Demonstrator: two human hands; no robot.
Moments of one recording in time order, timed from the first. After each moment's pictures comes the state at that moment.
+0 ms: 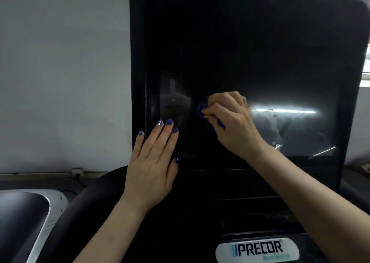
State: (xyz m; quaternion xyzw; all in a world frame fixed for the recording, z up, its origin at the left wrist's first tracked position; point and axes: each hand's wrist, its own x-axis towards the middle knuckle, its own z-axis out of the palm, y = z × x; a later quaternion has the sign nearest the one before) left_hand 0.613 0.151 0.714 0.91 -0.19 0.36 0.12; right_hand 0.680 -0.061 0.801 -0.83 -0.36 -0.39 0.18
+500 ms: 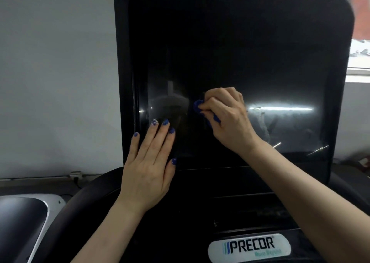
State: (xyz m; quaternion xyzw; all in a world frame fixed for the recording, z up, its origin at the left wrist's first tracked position) left_hand 0.608 0.139 0.724 0.90 -0.19 0.37 0.10; right_hand 0.685 -0.074 0.805 -0.83 -0.33 -0.41 0.19
